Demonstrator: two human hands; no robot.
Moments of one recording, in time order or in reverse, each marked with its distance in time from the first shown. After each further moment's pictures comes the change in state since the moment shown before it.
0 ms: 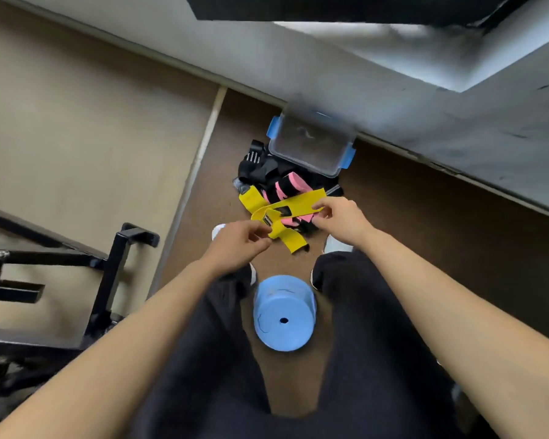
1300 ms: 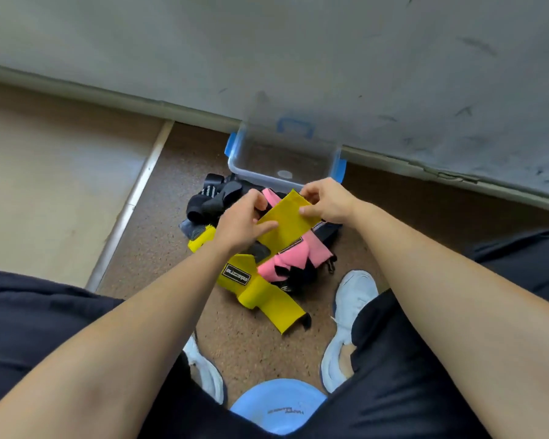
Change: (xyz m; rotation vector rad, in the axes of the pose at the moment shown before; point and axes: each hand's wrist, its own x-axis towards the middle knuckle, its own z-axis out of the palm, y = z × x) left_hand 0.329 -0.176 0.176 0.143 0.416 0.436; right_hand 0.246 0.167 0.120 0.047 0.275 -0.241
